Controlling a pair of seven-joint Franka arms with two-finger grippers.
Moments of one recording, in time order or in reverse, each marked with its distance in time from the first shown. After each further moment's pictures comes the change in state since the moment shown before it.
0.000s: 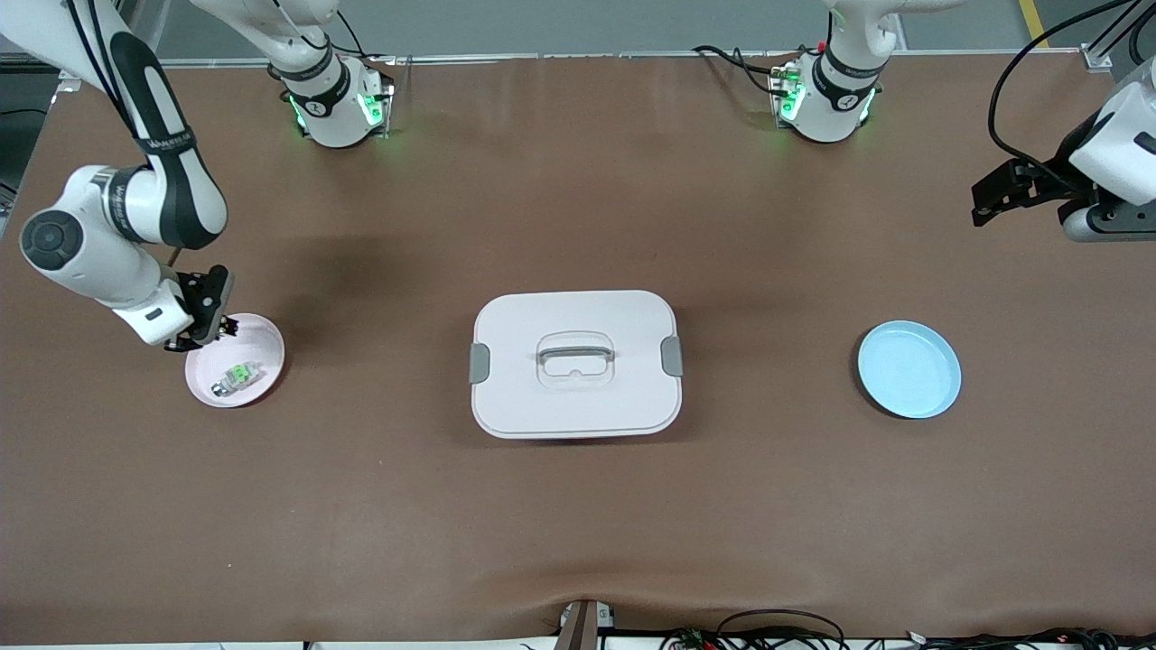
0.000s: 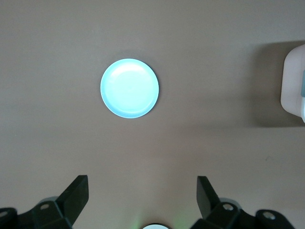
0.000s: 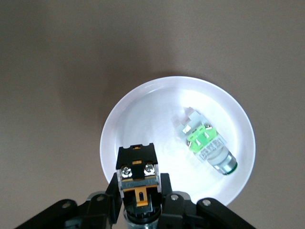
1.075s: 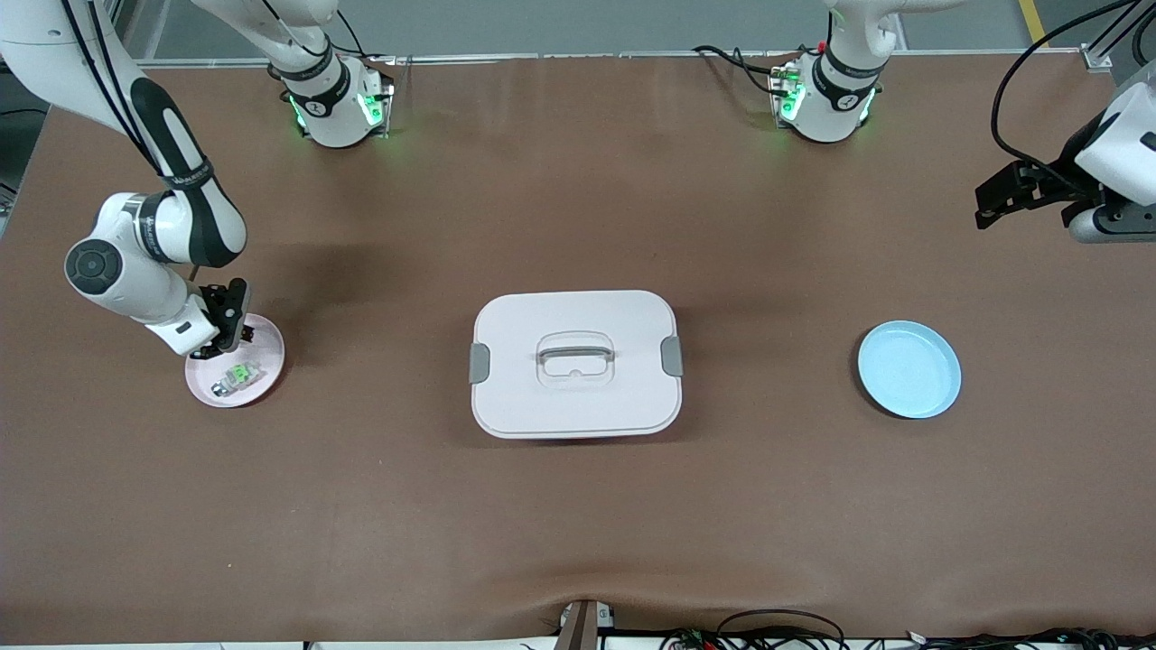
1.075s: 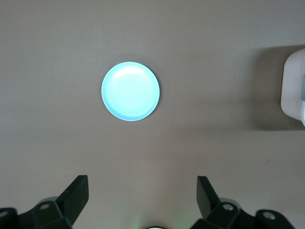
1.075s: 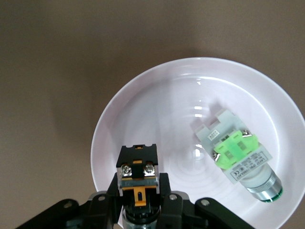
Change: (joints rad) left arm 0.003 0.000 0.003 -0.001 0.000 0.014 0.000; right arm -0.028 0.111 -0.001 0.000 -0.053 0.078 -0.012
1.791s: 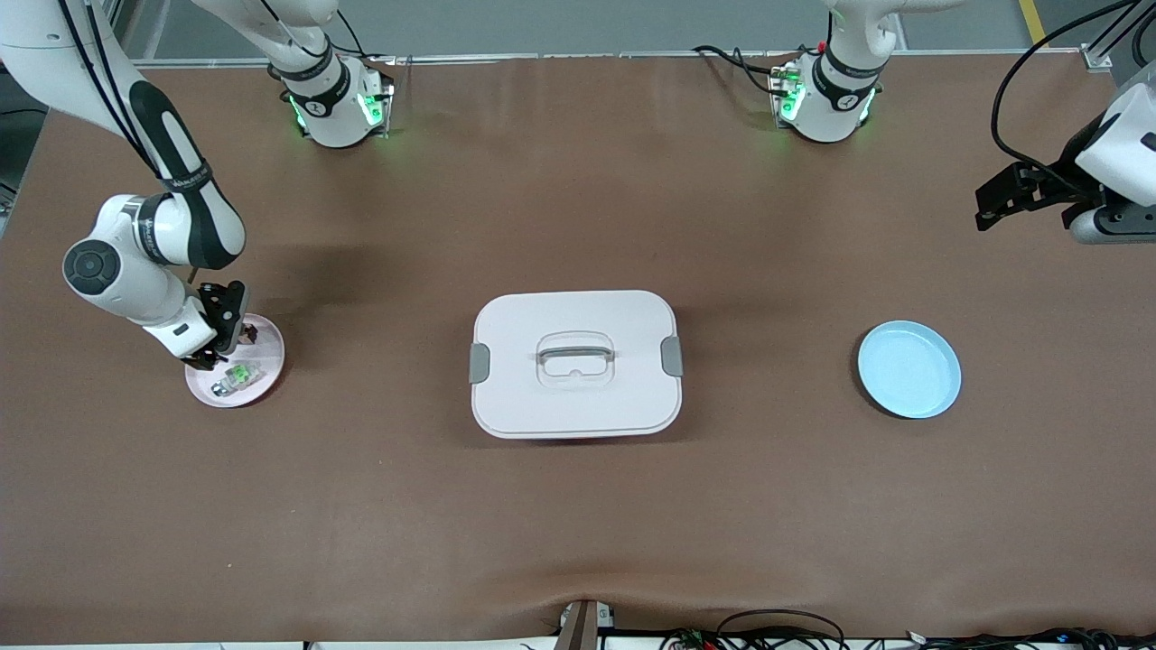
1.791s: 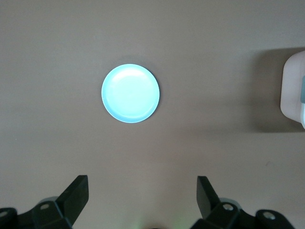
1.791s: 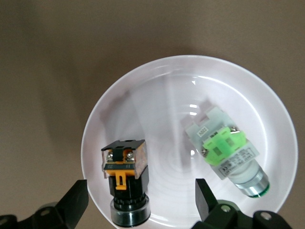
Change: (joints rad) left arm 0.000 0.001 0.000 -0.002 0.000 0.012 0.000; right arm -0.003 0.002 0.002 0.015 -0.001 0.015 0.001
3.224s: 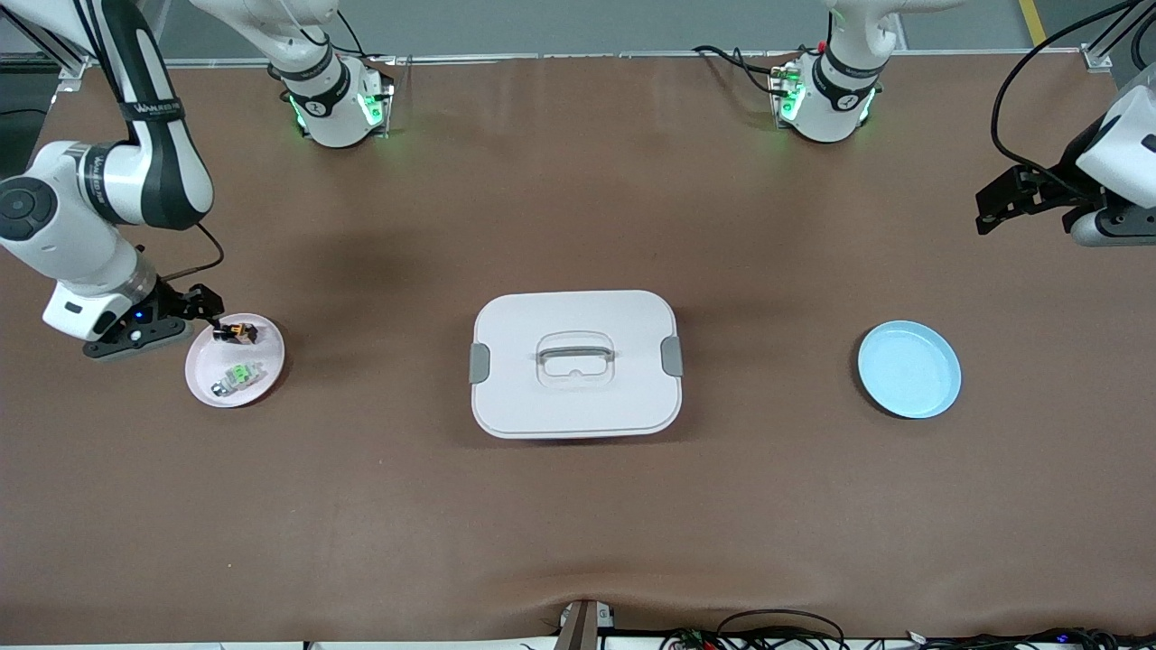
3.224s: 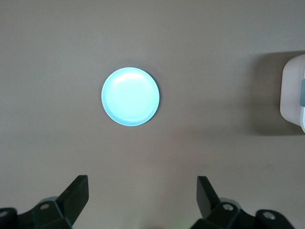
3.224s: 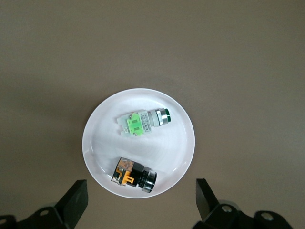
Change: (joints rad) left arm 0.000 0.000 0.000 -0.003 0.000 0.016 0.000; right arm 0.043 -0.262 0.025 0.026 -0.001 -0.164 1.181
